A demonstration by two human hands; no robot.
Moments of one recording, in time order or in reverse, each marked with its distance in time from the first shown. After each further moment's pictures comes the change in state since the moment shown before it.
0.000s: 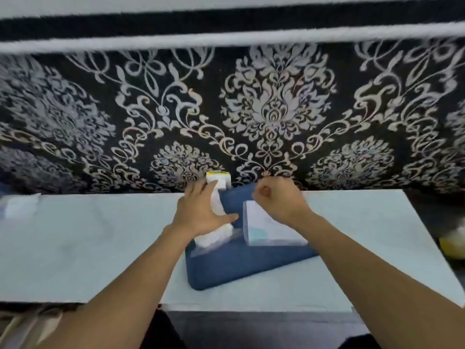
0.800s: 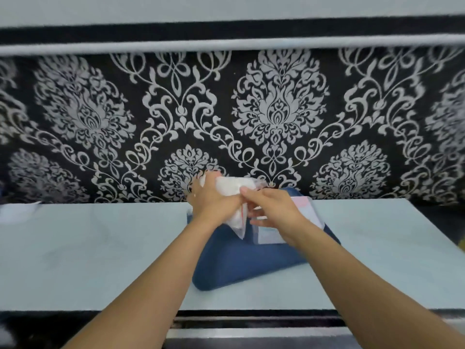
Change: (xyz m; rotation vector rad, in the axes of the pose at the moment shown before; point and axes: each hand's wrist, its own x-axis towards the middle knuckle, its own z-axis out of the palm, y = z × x) left_hand -0.032 0.015 0.029 -0.479 0.415 -0.052; right_hand -0.064 -0.028 0.061 0.926 -0.017 0.193
